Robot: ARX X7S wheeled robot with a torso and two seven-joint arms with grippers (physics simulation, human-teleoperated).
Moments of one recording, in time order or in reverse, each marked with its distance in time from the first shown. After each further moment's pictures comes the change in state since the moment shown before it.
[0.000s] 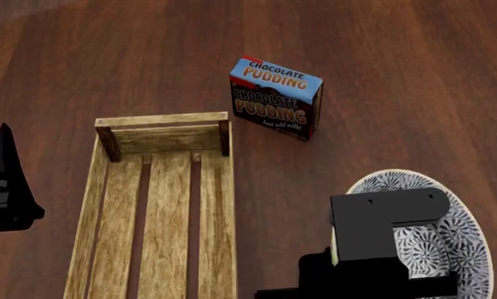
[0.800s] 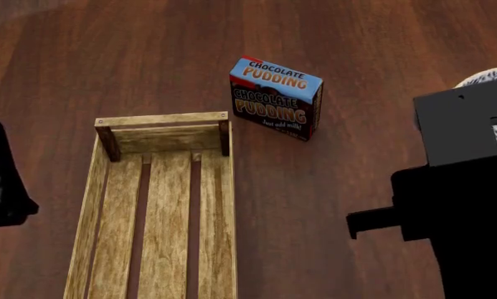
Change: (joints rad) left arm -0.006 -0.011 -0.004 -0.018 -0.002 0.019 -0.008; right arm 0.394 0.281 -0.144 0.171 0.139 0.075 0.049
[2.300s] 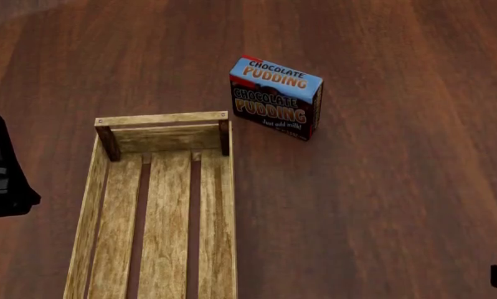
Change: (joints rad) left arm -0.029 -0.002 0.037 -0.100 0.056 0.078 0.010; right arm -0.231 0.334 -0.008 0.230 -0.117 -0.220 -0.206
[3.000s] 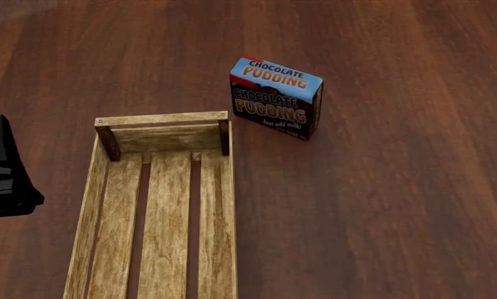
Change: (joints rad) left arm -0.005 -0.002 0.015 -0.025 0.005 0.021 0.005; right arm -0.177 -0.027 0.024 0.031 -0.009 -0.120 -0.023
